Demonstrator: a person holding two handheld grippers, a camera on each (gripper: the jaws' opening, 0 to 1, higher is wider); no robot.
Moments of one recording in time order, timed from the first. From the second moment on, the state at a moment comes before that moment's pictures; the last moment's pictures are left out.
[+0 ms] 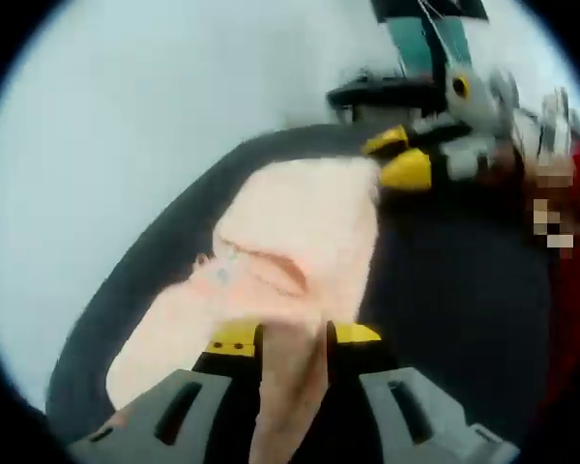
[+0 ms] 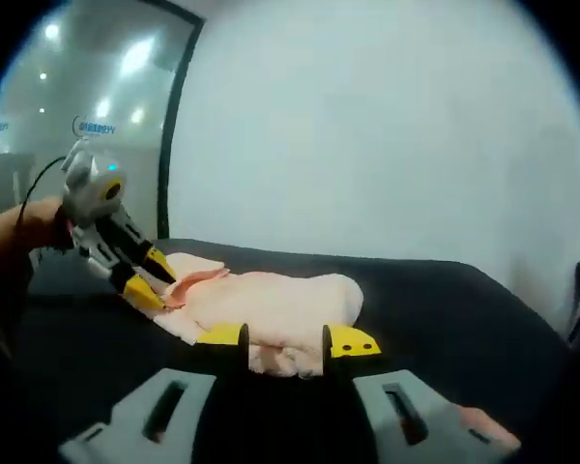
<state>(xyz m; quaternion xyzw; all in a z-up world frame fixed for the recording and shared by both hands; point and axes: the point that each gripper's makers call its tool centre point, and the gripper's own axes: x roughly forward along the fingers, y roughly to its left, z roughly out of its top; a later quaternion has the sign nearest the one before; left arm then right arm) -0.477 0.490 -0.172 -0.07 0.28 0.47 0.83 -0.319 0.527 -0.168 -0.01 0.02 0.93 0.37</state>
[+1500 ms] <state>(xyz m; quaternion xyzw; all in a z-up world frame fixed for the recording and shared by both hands) -0.629 0.431 -0.063 -0.02 -0.22 0.49 0.84 -0.314 0.585 -0.204 -0.01 0.34 0.82 0.47</state>
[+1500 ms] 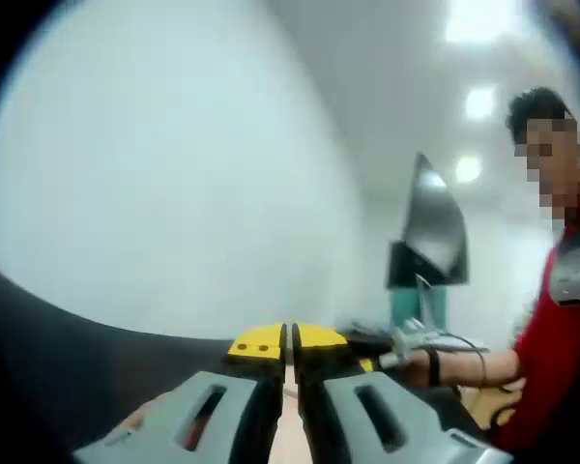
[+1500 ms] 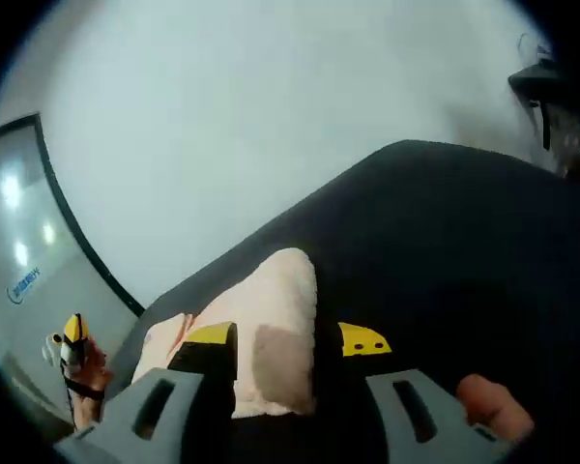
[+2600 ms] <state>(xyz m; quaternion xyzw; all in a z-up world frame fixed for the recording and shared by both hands) -0.766 0.447 -0.154 -0.07 -0.05 0.79 0.61 -0.524 0.466 -0.102 -0.21 -0.23 0.87 0.39</state>
